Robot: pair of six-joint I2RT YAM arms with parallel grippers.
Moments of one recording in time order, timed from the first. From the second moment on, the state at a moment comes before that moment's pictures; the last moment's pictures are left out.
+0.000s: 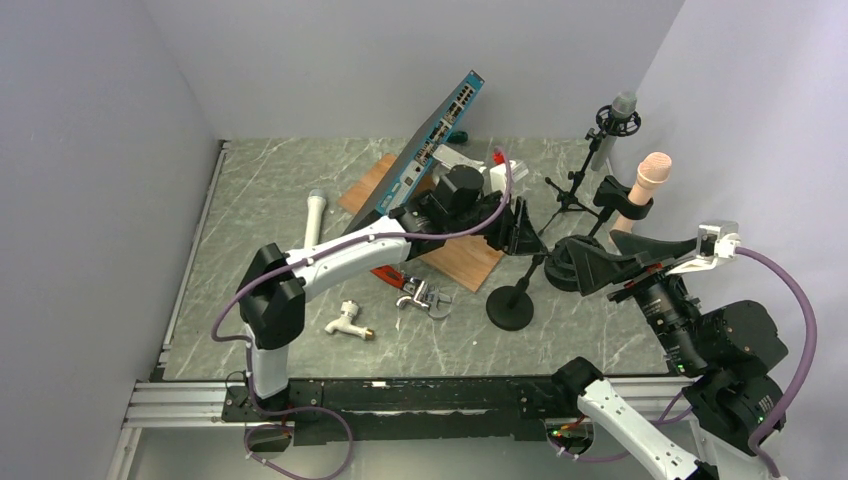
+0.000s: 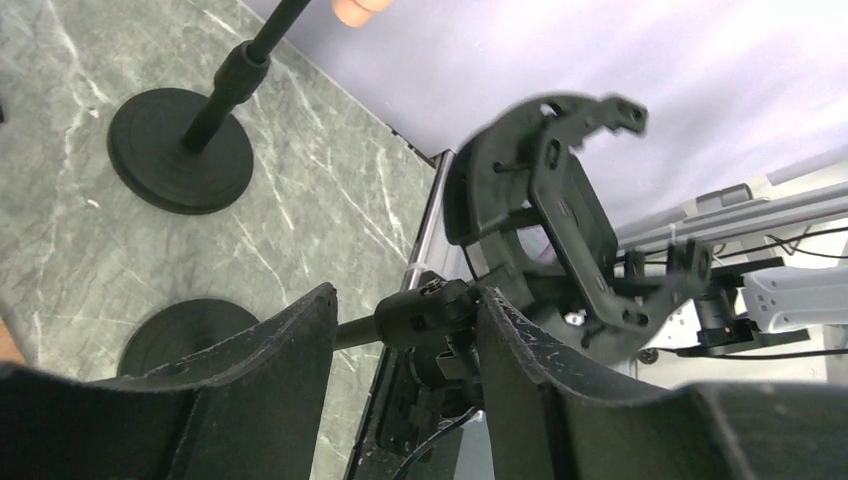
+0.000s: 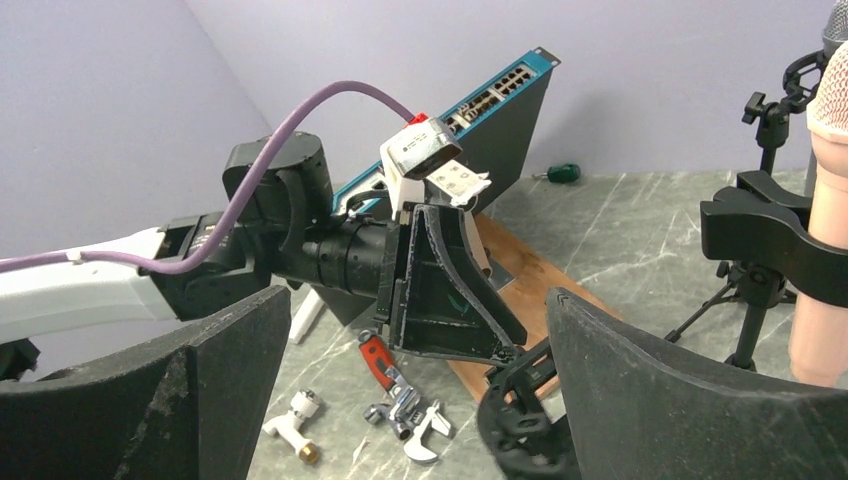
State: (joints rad) left arm -0.98 1.89 1.66 -0.03 0.50 -0.63; right arm 0.56 0.43 1.26 -0.70 0.19 0.33
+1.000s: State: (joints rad) left arm -0.99 1.95 1.74 -0.41 0.29 -0.41; right arm 0.56 0.43 1.22 -0.70 0.19 0.34
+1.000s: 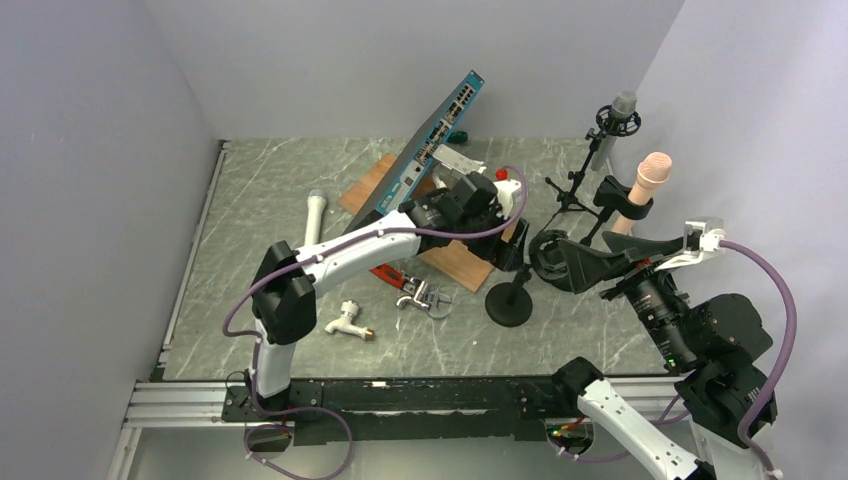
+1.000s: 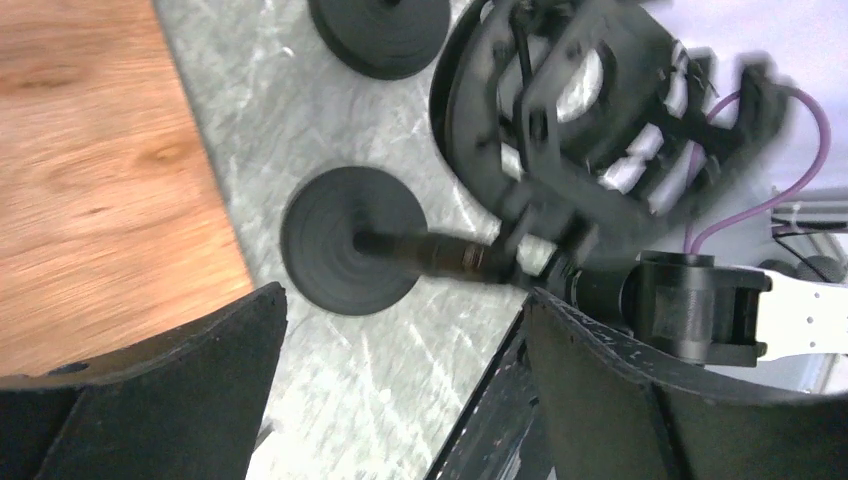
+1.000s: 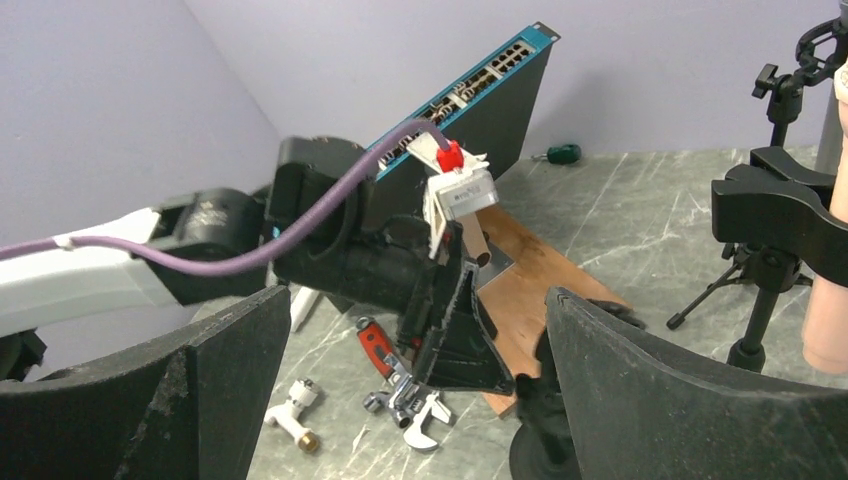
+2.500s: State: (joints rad) left arm -0.98 0.74 1.15 -0.43 -0.19 0.11; right arm 0.45 0.94 1.45 -0.82 1.12 0.12
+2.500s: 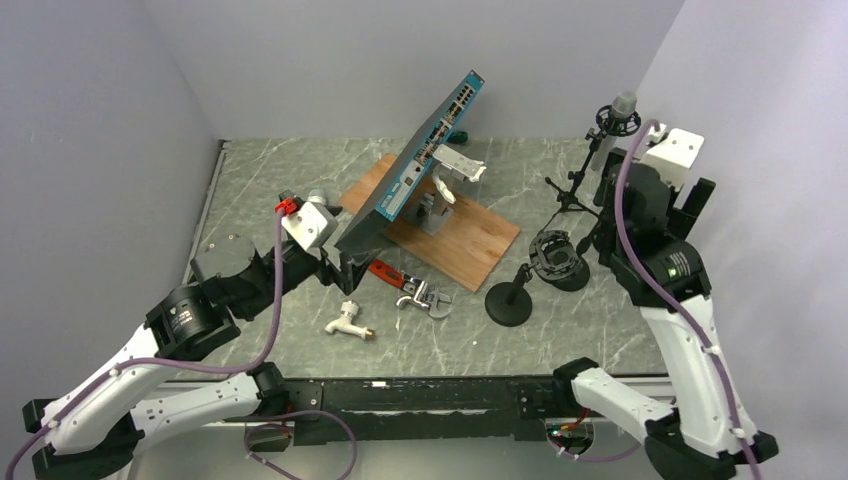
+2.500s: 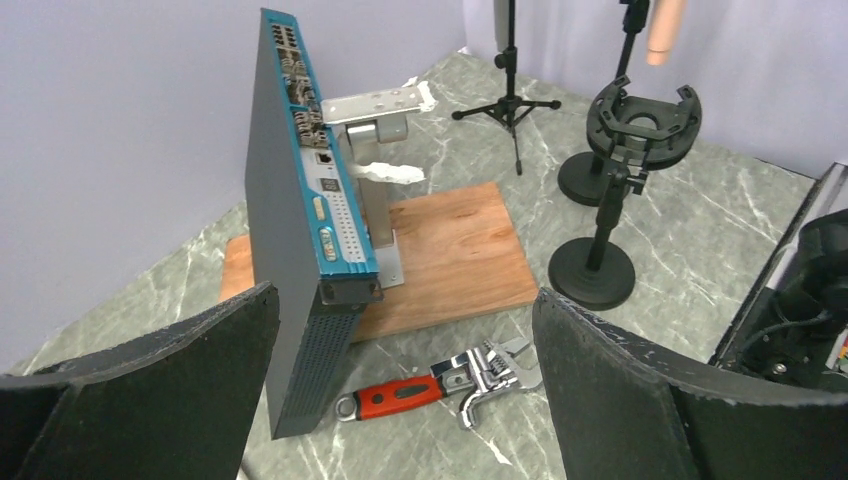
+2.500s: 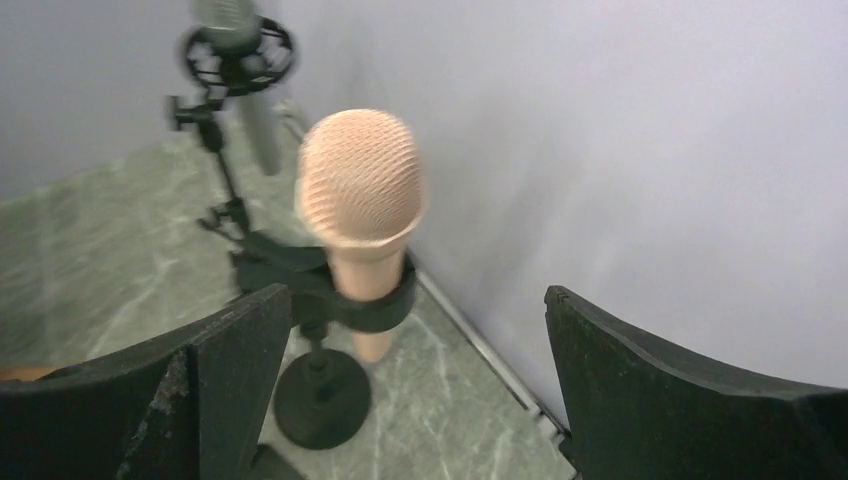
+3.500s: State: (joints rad) left arm -0.98 0.79 1.15 -0.42 -0.13 0.11; right arm 0.02 1.04 1.25 -0.51 0.62 0.10
